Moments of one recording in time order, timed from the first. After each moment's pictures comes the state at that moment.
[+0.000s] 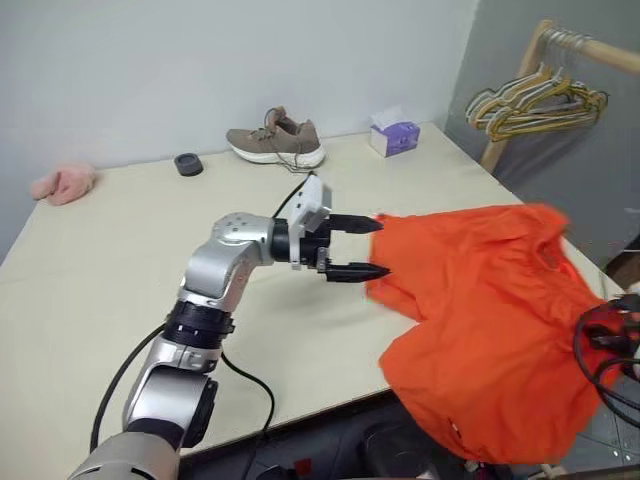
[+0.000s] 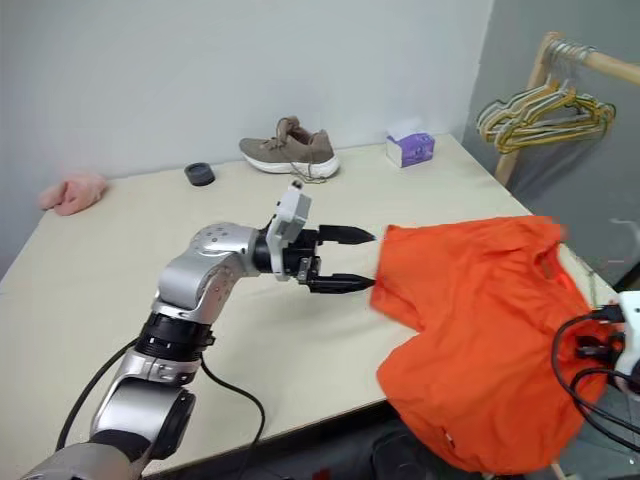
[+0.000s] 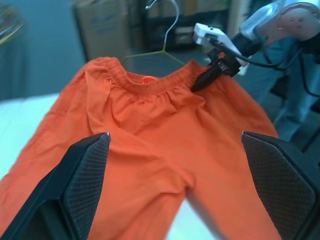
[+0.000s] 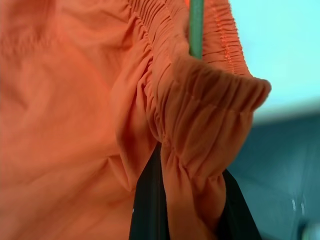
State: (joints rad) left arm -0.74 0.36 -0.17 0.11 -0.42 0.41 -1.28; right arm 0.10 -0.73 -0.72 -0.53 0.19 1.40 0.68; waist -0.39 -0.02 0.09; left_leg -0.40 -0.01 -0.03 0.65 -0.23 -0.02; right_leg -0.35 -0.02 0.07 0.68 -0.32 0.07
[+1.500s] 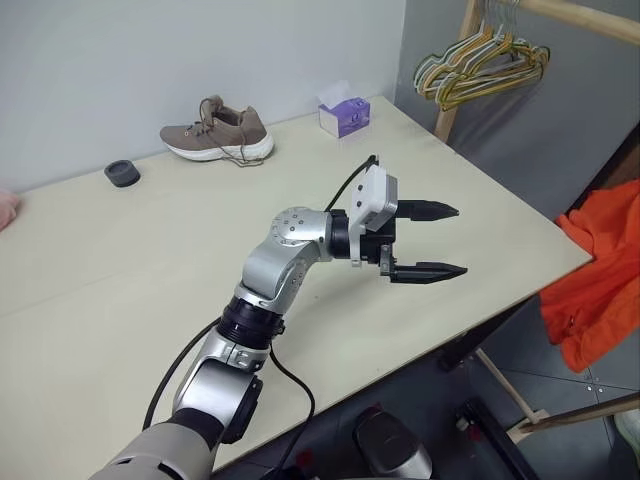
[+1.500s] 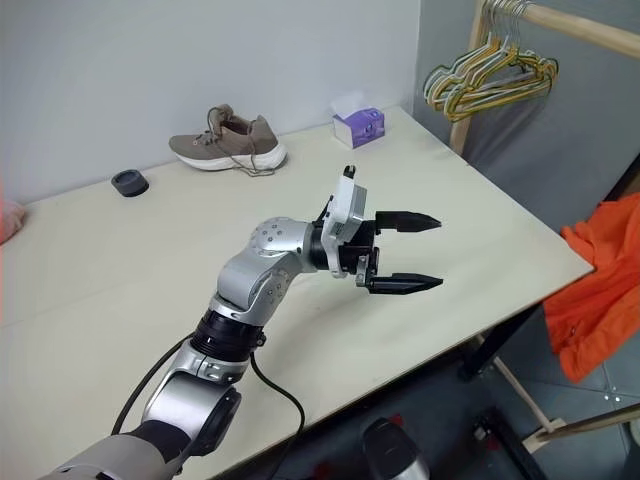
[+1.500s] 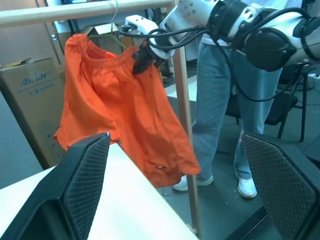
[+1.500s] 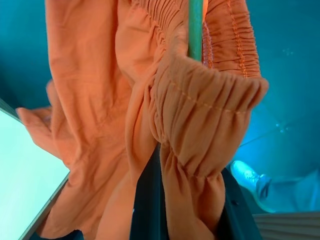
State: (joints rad) left arm -0.80 0.16 -0.25 0.08 -0.42 0.31 -1.15; right arm -0.78 -1.15 -0.52 0.67 0.12 1.08 0.32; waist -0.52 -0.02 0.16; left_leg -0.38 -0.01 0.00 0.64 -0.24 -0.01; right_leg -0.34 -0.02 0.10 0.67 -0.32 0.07
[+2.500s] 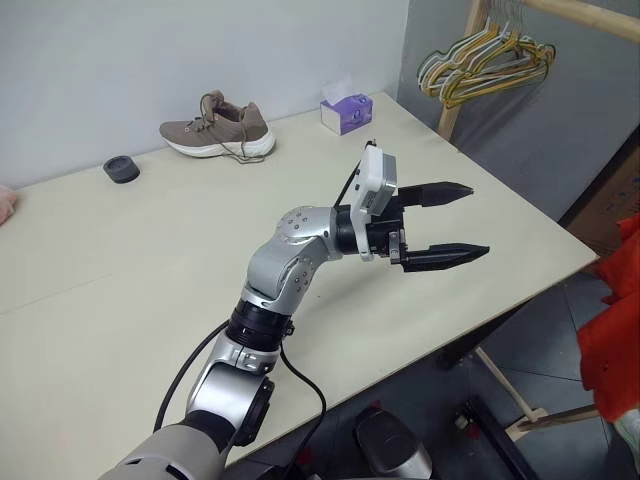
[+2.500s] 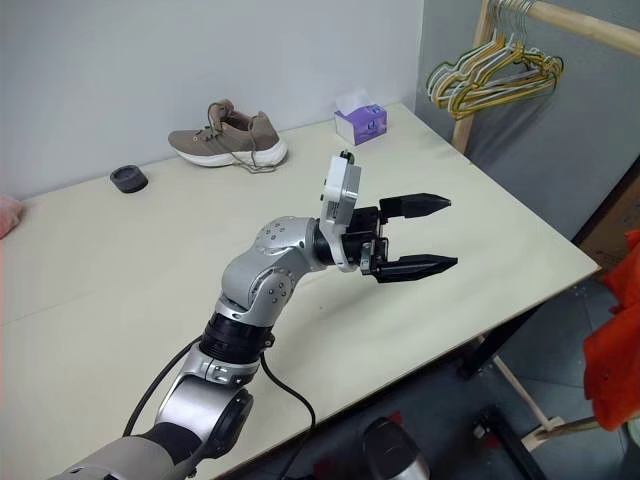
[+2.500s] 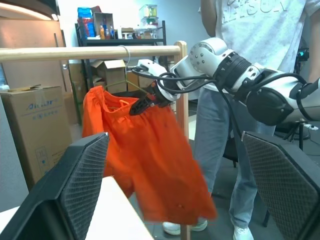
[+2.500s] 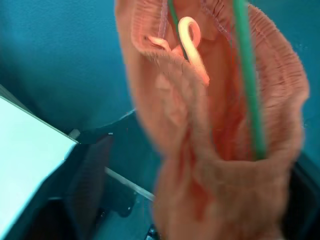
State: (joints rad) left arm -0.80 0.09 -0.20 0.04 -0.51 0.37 -1.07; right arm -0.67 -1.12 -0.65 0.46 0.22 1.18 0.29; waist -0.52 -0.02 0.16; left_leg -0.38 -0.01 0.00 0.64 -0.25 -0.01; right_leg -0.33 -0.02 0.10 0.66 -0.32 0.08
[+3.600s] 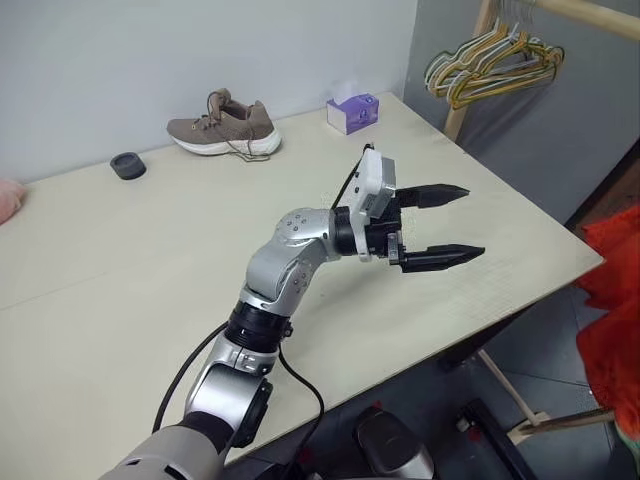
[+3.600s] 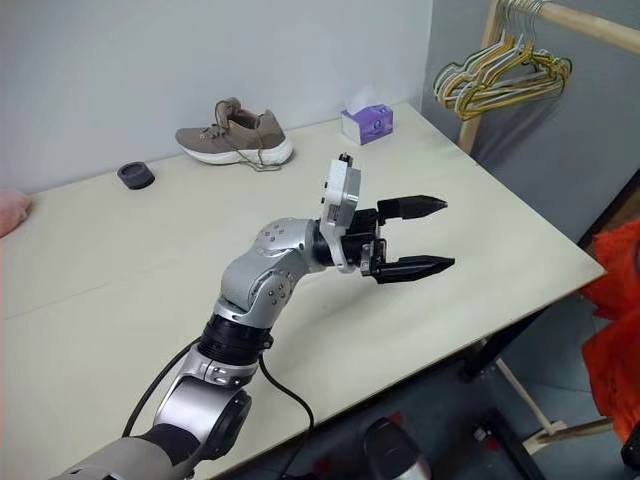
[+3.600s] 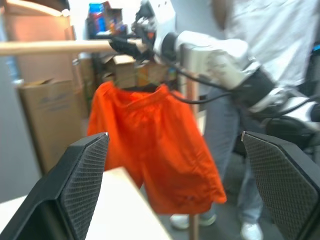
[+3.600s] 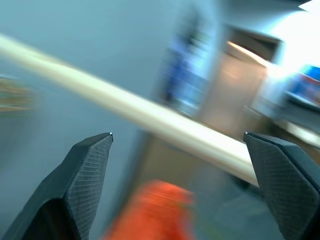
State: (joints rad) left arm -0.78 0.12 -0.20 0.04 -0.47 0.35 -1.03; right arm -0.50 -0.87 -0.57 -0.11 0.12 0.54 0.14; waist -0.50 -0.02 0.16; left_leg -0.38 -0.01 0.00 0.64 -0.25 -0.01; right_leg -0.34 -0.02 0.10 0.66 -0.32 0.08
